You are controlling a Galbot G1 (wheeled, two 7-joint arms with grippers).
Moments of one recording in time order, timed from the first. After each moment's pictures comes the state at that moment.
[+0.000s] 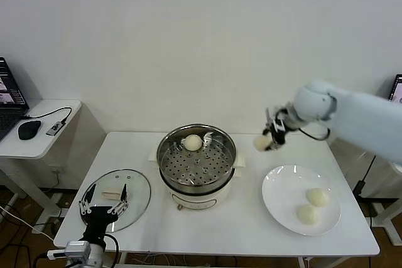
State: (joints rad) left arm 1.66 -1.28 -0.60 -2.14 -0.17 0.09 -0.17; right arm 0.68 0.83 -1.29 1.50 0.42 -0.53 -0.92
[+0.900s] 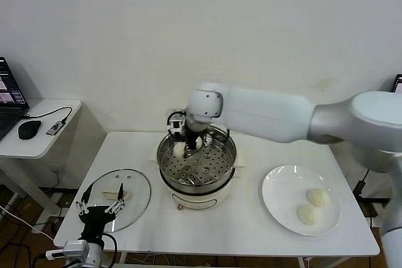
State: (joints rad) left arm 1.65 -1.31 -0.62 -2.13 -0.17 0.09 -0.17; right arm 0.50 1.38 -1.29 1.21 0.57 -0.66 -0.79
